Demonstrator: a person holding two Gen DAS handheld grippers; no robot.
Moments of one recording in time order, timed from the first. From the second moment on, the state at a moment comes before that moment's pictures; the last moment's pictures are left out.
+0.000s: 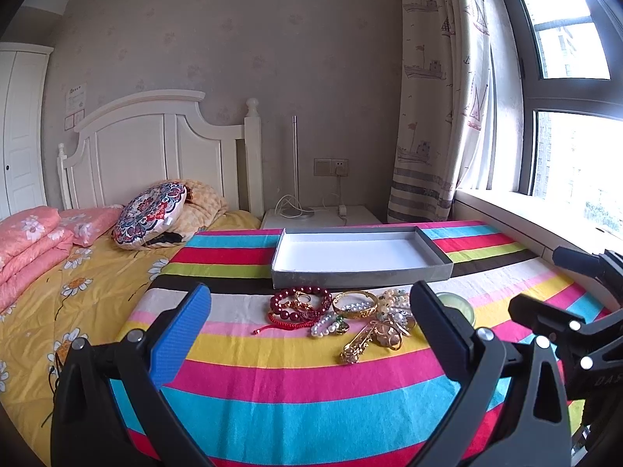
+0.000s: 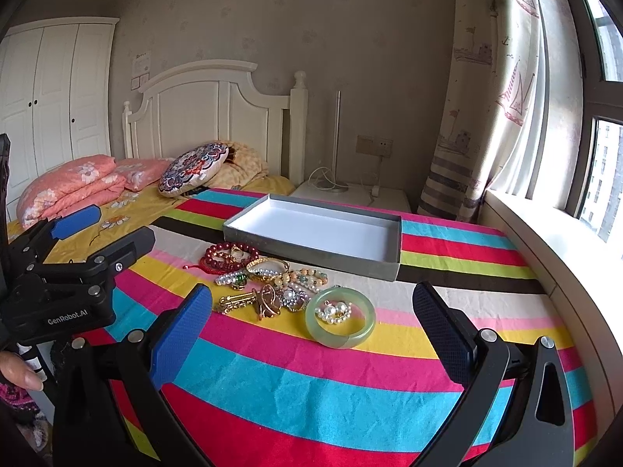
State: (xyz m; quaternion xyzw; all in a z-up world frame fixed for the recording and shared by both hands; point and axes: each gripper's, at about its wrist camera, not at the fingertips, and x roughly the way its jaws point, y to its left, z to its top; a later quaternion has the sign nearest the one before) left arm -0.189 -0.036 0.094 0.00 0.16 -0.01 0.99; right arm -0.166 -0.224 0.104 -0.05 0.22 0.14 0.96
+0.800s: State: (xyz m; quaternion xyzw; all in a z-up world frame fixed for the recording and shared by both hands) left arm -0.119 -0.031 0.043 0.01 0.27 -0.03 0.96; right arm -0.070 -0.238 0.025 -0.05 0.39 0.13 0.91
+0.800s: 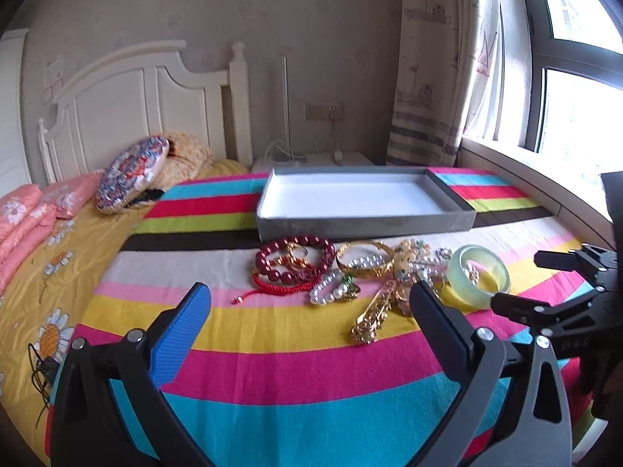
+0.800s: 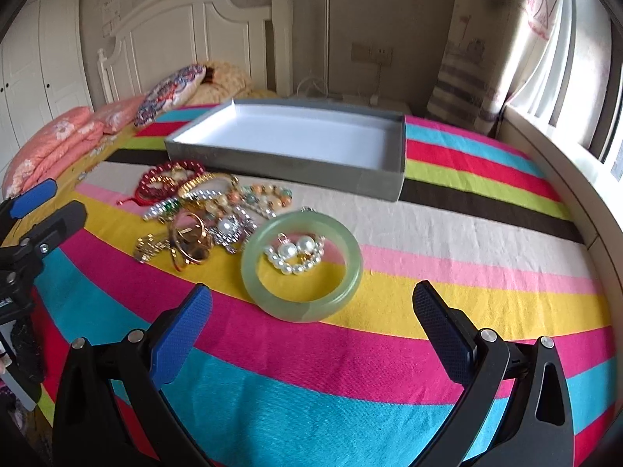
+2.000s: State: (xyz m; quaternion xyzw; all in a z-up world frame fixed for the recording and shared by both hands) left arm -0.058 -0.120 0.017 0.16 0.35 -0.20 0.90; right arm -0.028 -0.268 0.019 0.03 0.40 0.16 0.90
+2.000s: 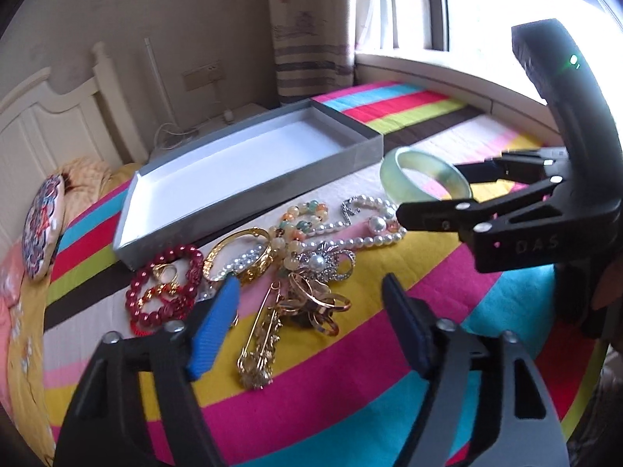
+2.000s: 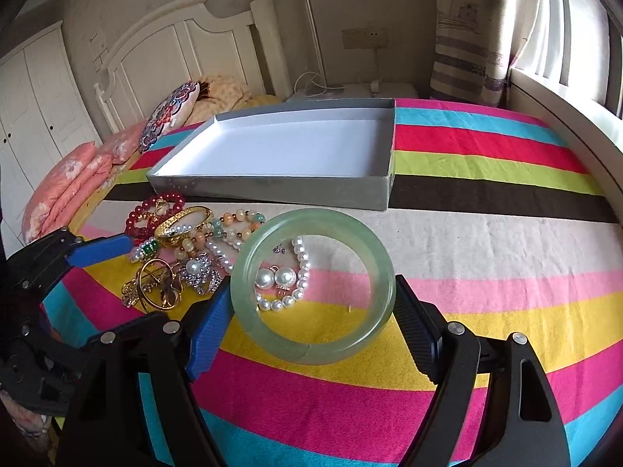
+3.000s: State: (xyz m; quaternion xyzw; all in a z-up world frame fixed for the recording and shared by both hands) left arm -0.044 -0.080 0.055 0.12 0.31 -0.21 0.92; right arm -0.024 -0.263 0.038 0.02 0.38 0.16 0.91
